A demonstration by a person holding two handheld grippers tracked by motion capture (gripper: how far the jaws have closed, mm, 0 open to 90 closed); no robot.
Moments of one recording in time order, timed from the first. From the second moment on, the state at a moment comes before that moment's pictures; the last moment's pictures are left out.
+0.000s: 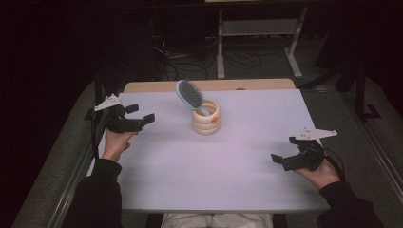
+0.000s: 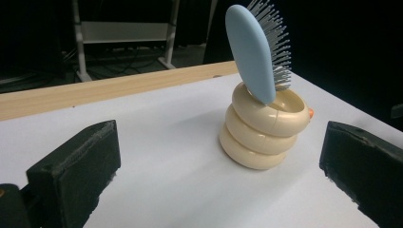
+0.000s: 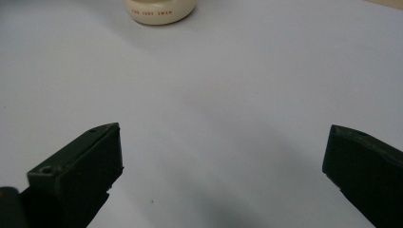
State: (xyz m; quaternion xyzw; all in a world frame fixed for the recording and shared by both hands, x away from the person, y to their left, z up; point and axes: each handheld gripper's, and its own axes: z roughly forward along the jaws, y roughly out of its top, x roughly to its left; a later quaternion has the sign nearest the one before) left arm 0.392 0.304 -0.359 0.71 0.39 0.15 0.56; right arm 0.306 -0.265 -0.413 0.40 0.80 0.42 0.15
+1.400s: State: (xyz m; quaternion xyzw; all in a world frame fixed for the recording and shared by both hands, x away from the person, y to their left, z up) left arm 0.344 0.353 -0.384 0.70 0.39 0.18 0.57; right arm 0.306 -0.267 -0.415 0.40 0.80 0.41 0.16
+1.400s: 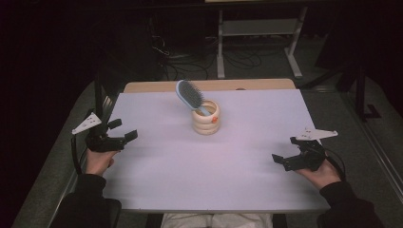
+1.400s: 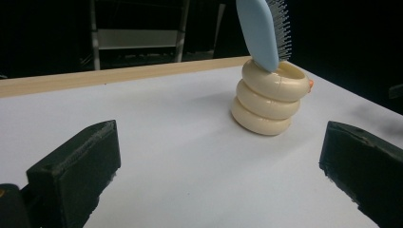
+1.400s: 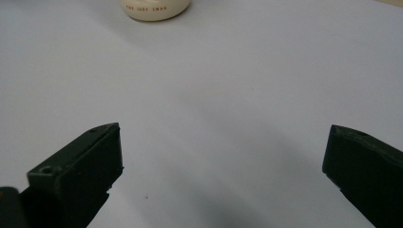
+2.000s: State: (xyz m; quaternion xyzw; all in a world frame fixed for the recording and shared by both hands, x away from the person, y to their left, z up) left arm 0.327 0.372 -0.399 0.69 0.40 0.21 0.56; right arm 0.305 -0.269 -0.414 0.40 0.80 0.42 0.16
